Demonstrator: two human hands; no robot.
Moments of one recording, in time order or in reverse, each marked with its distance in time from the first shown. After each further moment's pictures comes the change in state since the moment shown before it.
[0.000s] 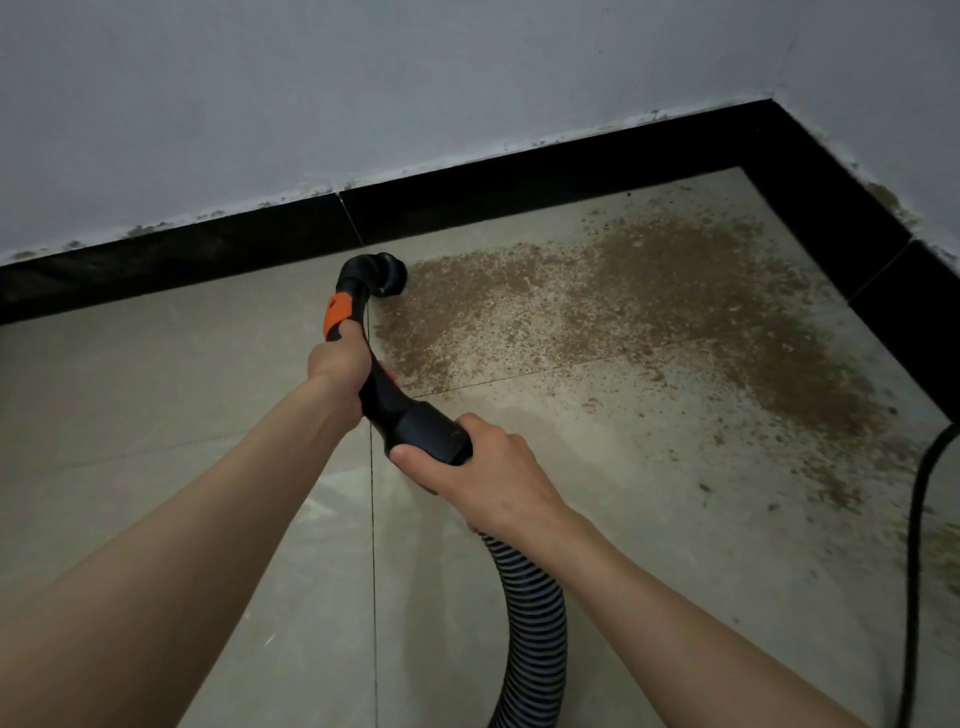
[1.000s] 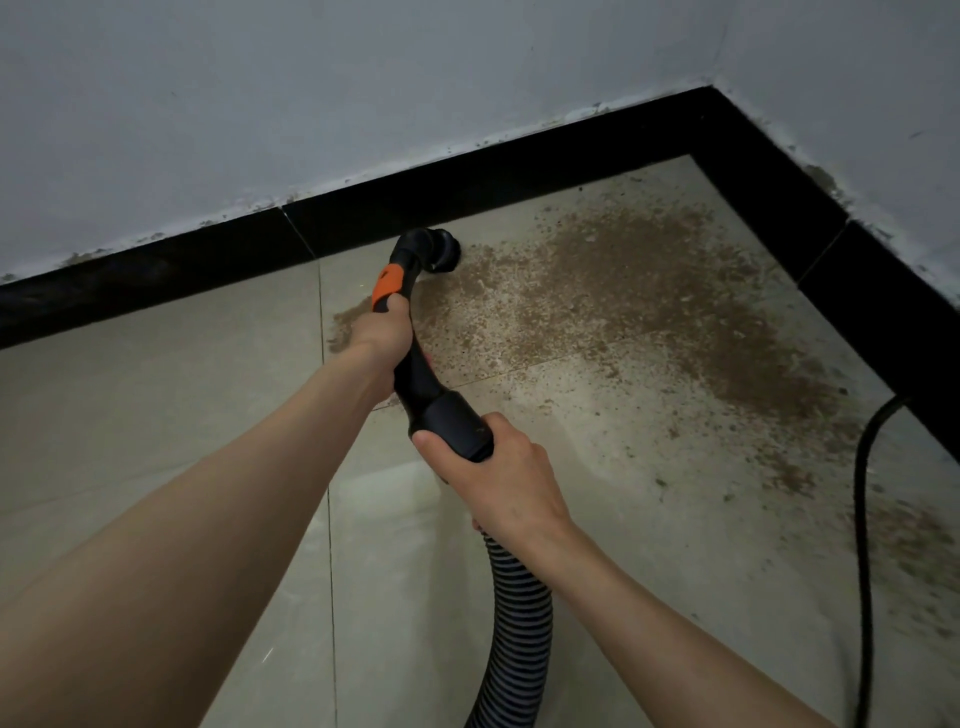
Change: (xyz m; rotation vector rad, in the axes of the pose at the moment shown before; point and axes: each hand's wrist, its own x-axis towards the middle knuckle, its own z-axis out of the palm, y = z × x) left_hand -0.029 0.020 0.081 0.178 -0.206 0.076; right_hand -0.006 0.034 -0.029 0.188 0.207 0.100
